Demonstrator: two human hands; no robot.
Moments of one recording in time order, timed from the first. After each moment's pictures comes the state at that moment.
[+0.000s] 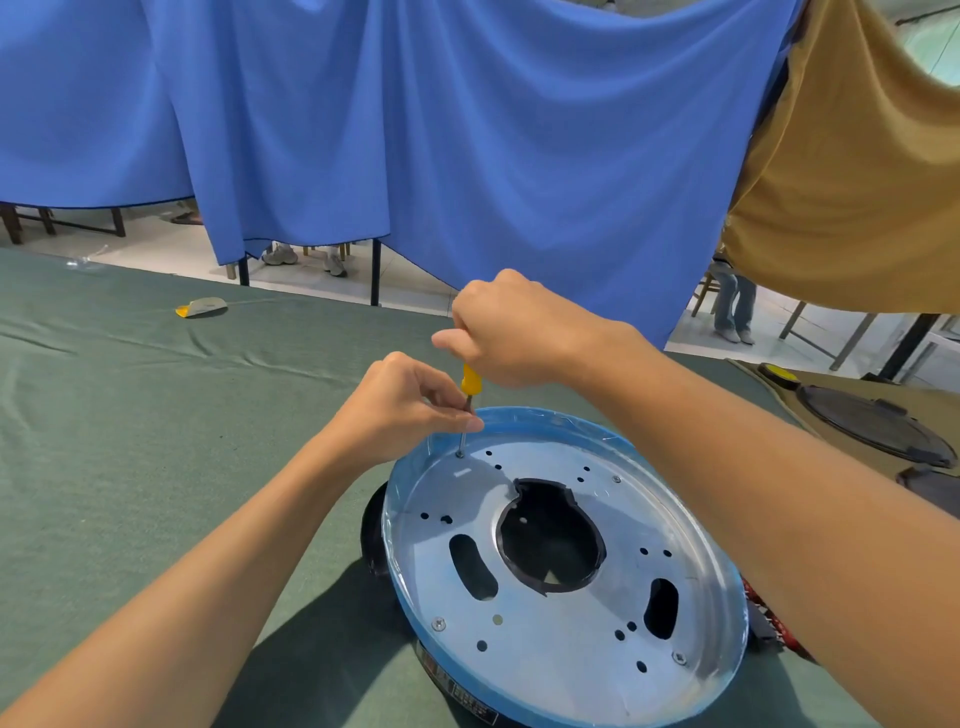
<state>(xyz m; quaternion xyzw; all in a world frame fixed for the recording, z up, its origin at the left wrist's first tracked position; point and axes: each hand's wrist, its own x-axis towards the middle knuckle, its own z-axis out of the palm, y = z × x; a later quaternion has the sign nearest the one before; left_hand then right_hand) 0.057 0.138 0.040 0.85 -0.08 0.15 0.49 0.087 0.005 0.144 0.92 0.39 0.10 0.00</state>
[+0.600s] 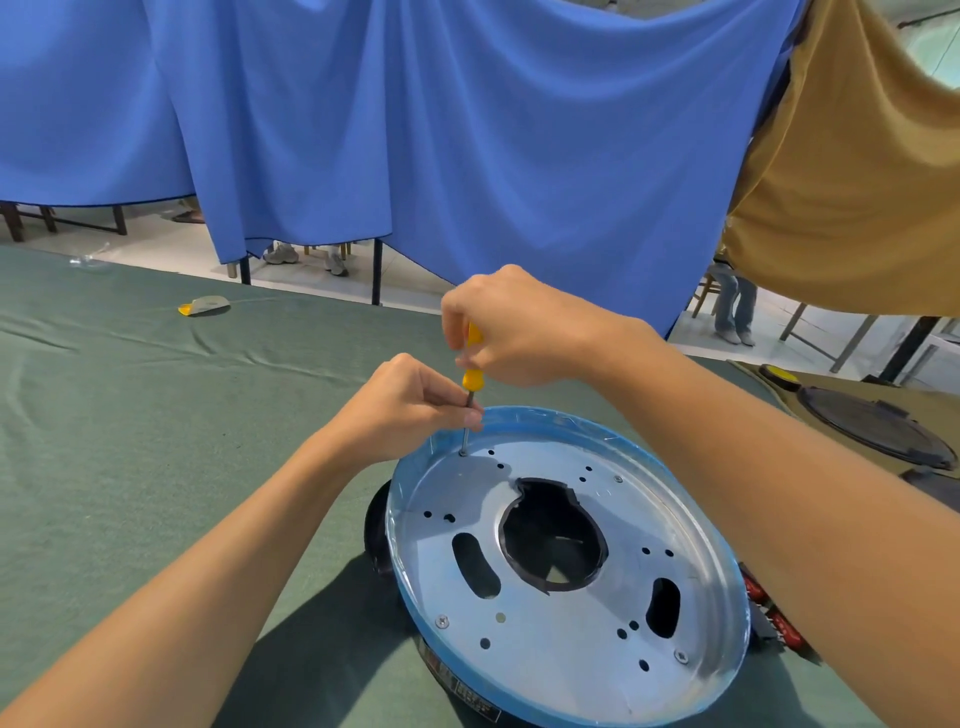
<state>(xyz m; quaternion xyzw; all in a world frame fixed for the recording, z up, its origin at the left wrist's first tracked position) 0.057 0.140 0.040 0.84 -0.10 0.11 0.52 0.083 0.004 0.151 0.91 0.42 0.07 0.01</state>
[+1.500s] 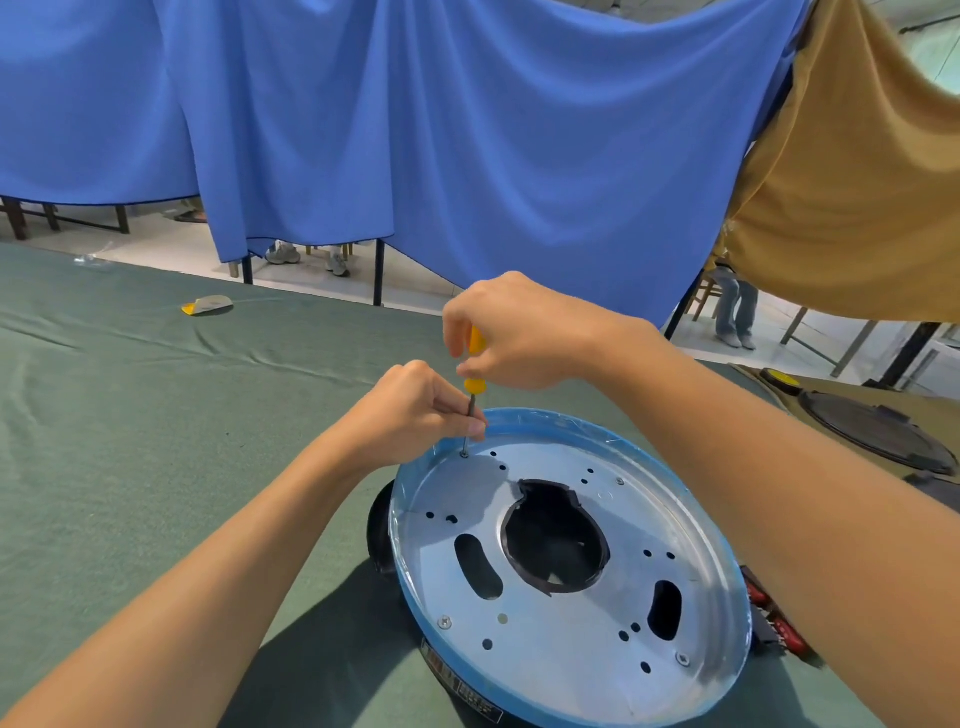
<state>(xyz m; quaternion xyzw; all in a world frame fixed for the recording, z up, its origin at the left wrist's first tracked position) 0.058 0.137 0.040 0.89 -0.09 0.11 0.43 0.082 0.004 0.151 0.90 0.42 0.06 0.03</state>
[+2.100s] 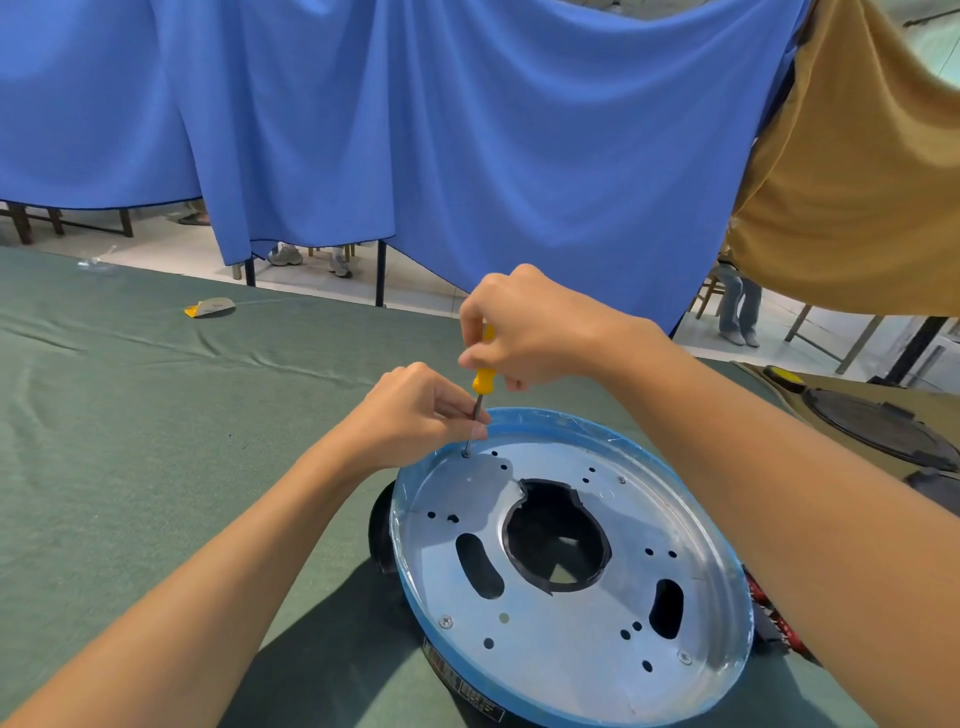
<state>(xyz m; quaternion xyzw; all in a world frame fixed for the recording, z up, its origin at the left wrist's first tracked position) 0.053 0.135 0.041 0.90 -0.09 0.12 0.42 0.090 -0.003 0.152 0.91 0.41 0.07 -0.02</state>
